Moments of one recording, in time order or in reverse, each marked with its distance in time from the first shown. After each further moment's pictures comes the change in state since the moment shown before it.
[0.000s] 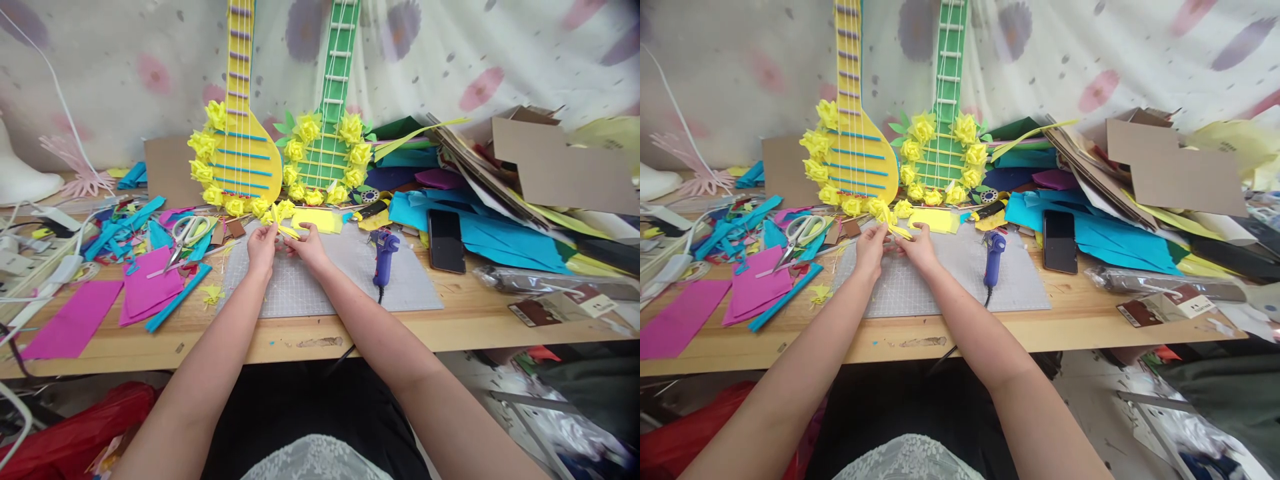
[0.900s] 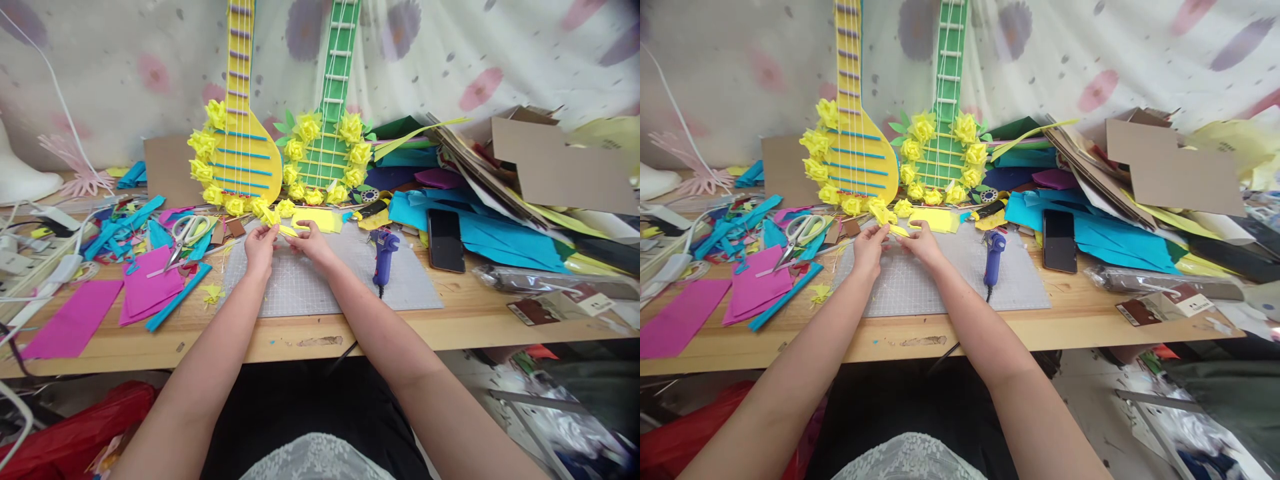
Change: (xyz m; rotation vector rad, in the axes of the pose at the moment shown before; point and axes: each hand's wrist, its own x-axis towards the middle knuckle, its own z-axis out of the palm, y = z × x) left_hand 0.000 0.003 -0.002 -0.016 0.021 -0.005; right_hand 0.002 -0.007 -0.013 -0.072 -0.112 -0.013
